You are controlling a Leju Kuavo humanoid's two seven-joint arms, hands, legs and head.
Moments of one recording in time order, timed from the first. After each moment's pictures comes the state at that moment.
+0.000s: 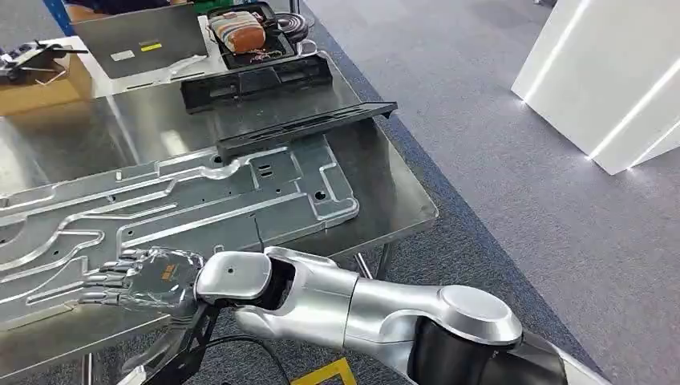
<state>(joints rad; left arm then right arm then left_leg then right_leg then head) -0.15 -0.20 0.83 -0.18 -1.29 0.02 -0.07 -1.04 0.36 1.38 -0.99 0.61 0.03 -0.20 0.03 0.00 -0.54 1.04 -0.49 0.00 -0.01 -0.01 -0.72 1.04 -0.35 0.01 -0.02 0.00</state>
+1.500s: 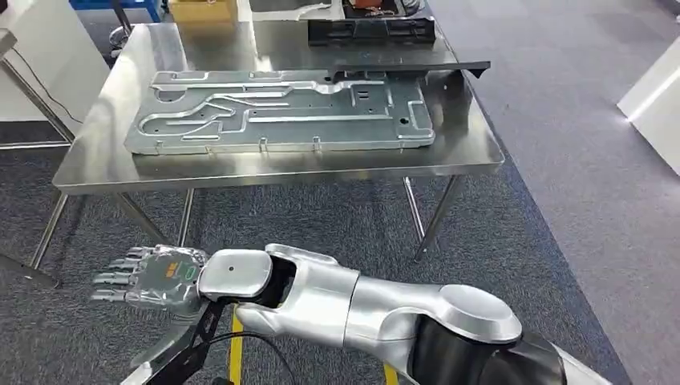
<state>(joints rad) -0.14 -0.20 0.86 -0.19 -1.28 0.04 -0.07 -1.03 0.36 1.36 -0.98 0.67 0.06 -0.21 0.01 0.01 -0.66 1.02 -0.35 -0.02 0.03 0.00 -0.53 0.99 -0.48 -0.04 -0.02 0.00</state>
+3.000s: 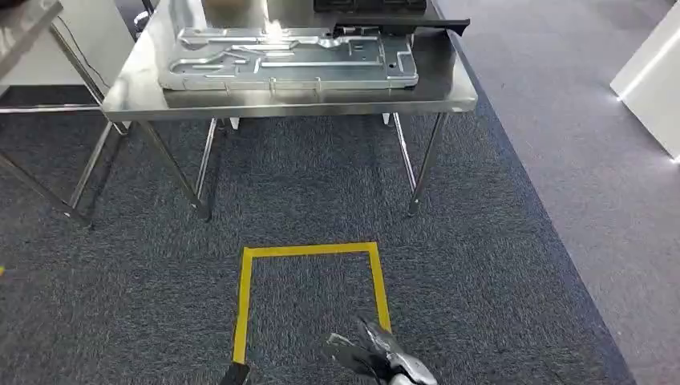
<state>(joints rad) -0.16 -0.28 0.84 -0.19 -1.23 0.09 -0.19 -0.32 0.14 0.54 -0.34 0.56 -0.35 -0.22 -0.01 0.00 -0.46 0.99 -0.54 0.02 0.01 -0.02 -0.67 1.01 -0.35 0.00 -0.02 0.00</state>
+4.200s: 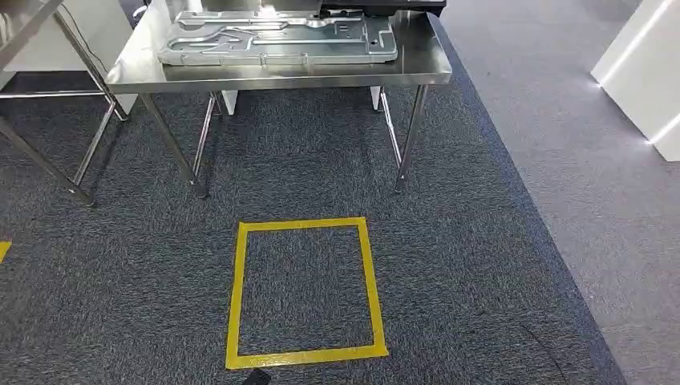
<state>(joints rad) -0.16 -0.28 0.66 -0.20 -1.28 0.04 -0.06 -0.14 0.09 0.25 -0.22 0.45 -0.08 -0.09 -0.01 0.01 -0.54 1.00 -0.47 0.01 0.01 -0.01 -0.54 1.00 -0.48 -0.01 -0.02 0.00</state>
